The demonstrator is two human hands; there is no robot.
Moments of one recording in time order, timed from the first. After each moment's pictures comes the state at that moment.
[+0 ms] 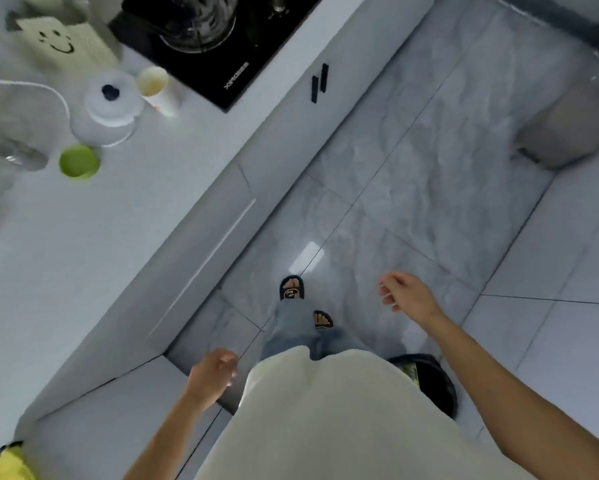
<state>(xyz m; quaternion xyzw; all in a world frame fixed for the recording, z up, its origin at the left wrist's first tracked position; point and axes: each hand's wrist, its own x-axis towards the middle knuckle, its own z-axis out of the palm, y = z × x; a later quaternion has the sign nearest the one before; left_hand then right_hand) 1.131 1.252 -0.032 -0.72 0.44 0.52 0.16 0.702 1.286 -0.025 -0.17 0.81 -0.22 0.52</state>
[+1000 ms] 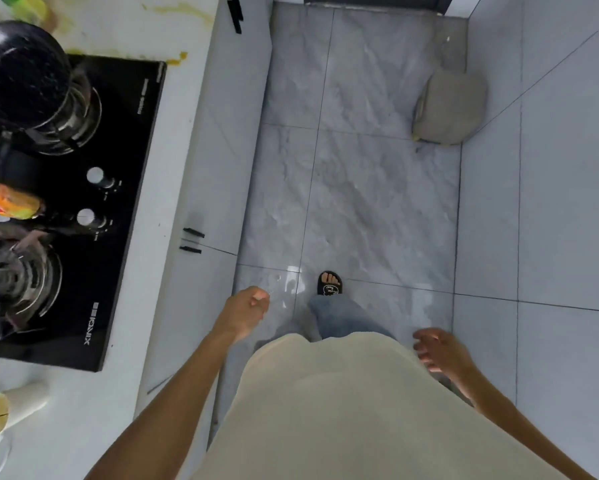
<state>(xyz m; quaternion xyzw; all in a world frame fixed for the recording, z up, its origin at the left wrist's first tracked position) 0.637 0.857 -0.023 -0.48 0.68 0.50 0.24 0.433 1.229 -0.036 0.16 0.80 -0.28 0.52</state>
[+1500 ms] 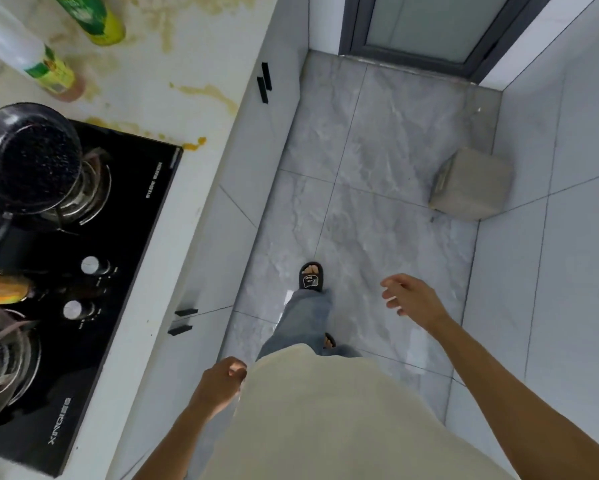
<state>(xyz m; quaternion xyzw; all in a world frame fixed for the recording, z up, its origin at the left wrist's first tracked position) 0.558 0.780 -0.039 -0.56 0.63 0.42 0.33 0.164 0.951 -0.016 -0.06 0.83 -0.28 0.48</state>
